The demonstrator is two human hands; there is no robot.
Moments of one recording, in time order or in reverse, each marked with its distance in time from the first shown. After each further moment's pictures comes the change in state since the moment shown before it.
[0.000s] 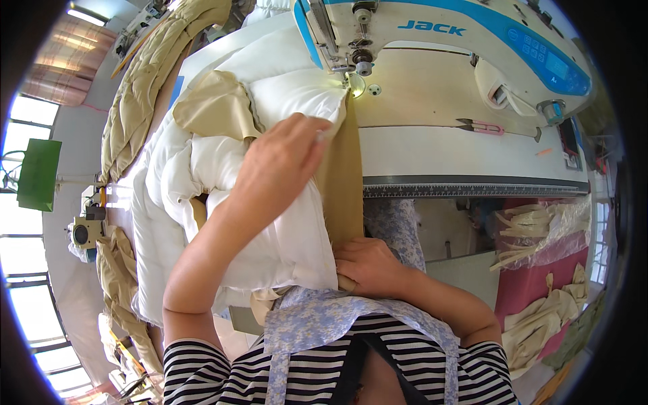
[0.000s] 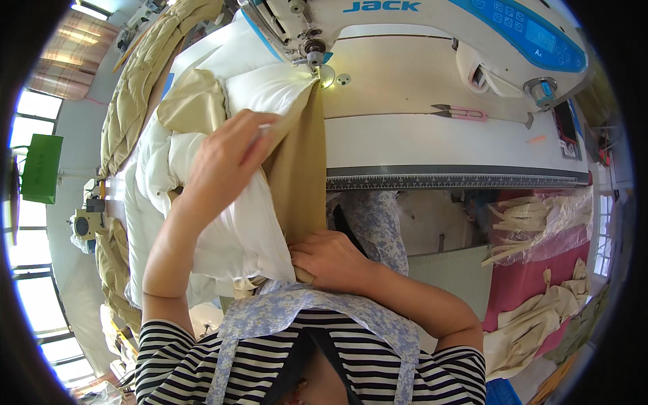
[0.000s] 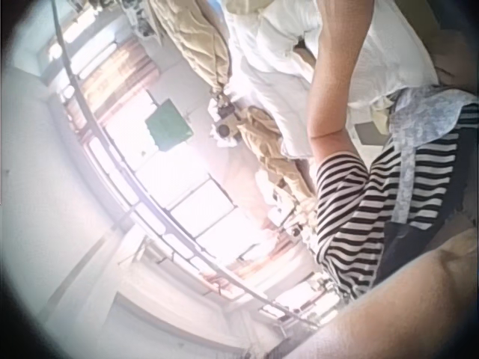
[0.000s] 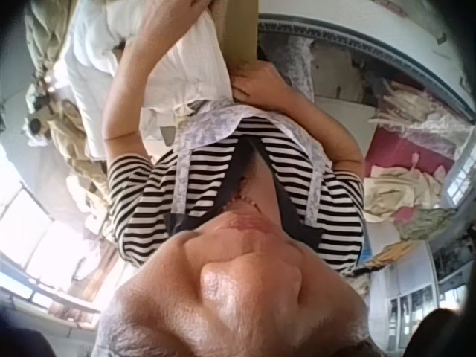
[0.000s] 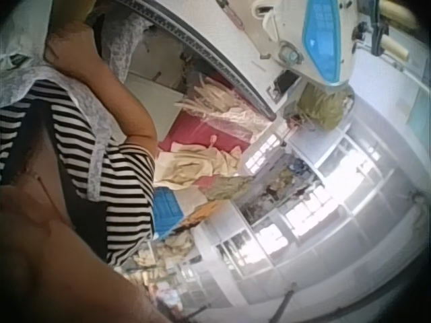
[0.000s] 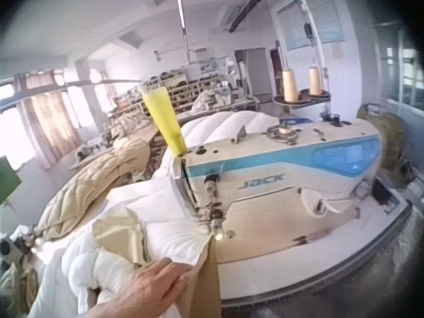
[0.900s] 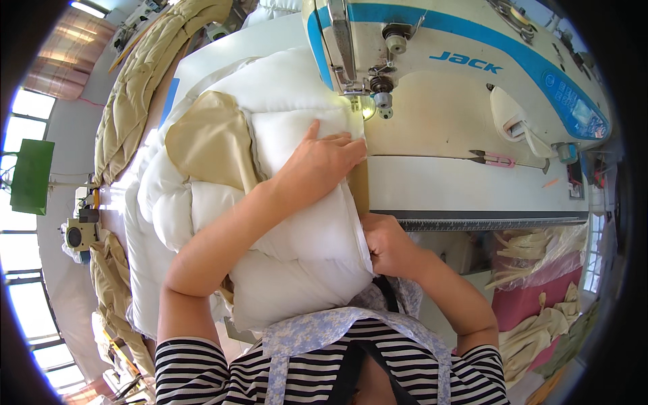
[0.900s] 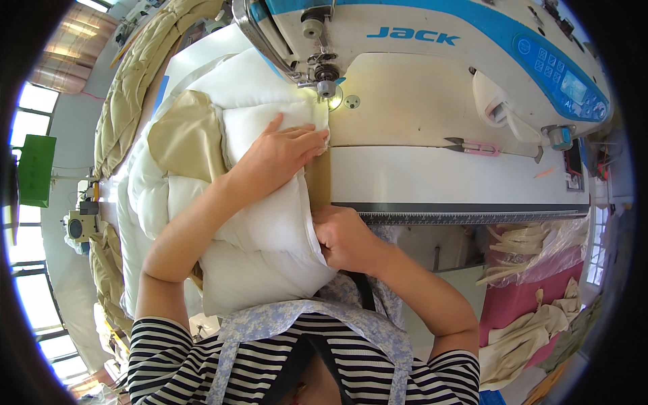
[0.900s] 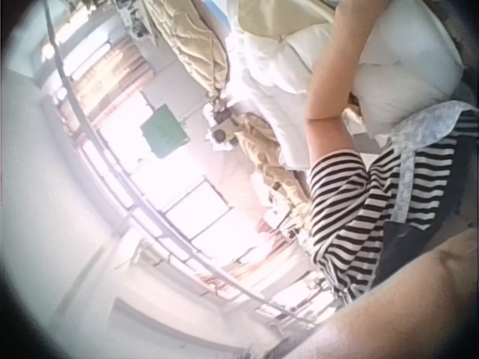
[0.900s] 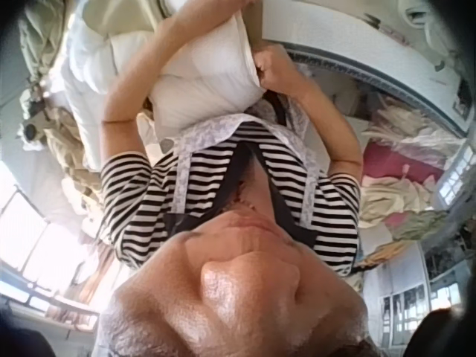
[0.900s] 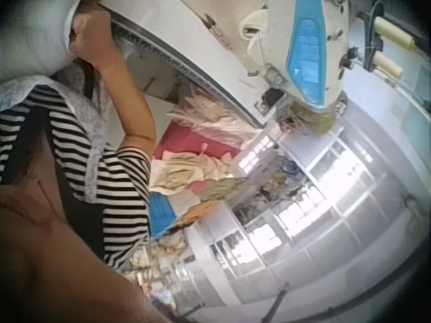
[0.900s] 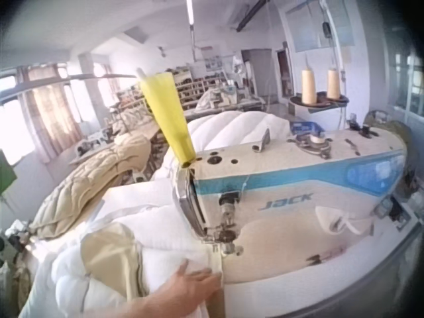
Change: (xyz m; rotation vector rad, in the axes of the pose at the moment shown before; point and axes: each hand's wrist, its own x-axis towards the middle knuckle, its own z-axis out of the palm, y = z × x) left_hand 0.043 -0.058 0.067 0.185 -0.372 0.117; right_hand 0.045 0.063 -0.038 0.278 0.039 0.091
